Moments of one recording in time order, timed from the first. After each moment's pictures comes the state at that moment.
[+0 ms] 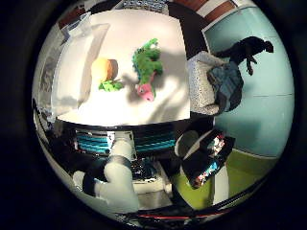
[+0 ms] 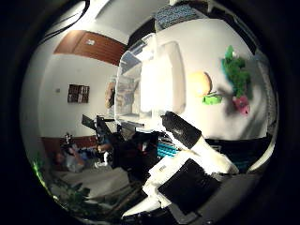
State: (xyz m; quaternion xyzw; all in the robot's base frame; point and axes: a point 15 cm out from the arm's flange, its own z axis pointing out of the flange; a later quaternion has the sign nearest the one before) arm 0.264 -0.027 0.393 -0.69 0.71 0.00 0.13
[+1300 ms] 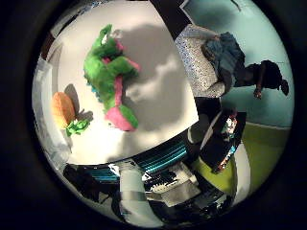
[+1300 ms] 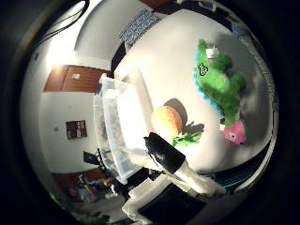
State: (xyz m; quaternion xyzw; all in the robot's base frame) arm 0.353 -0.141 0.241 -0.56 0.82 0.04 0.10
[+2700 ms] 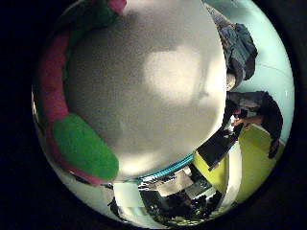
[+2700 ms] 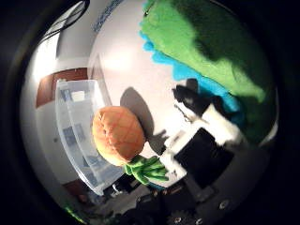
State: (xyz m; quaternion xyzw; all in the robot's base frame) arm 0.351 -0.163 0.122 -0.55 0.83 0.11 0.02
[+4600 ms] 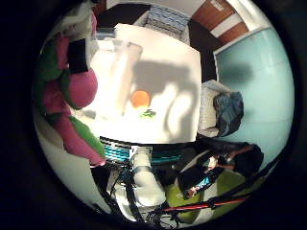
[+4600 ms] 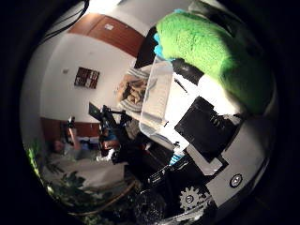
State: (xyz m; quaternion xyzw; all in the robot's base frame) arm 0.338 0.163 0.468 -0.80 0.59 0.03 0.14
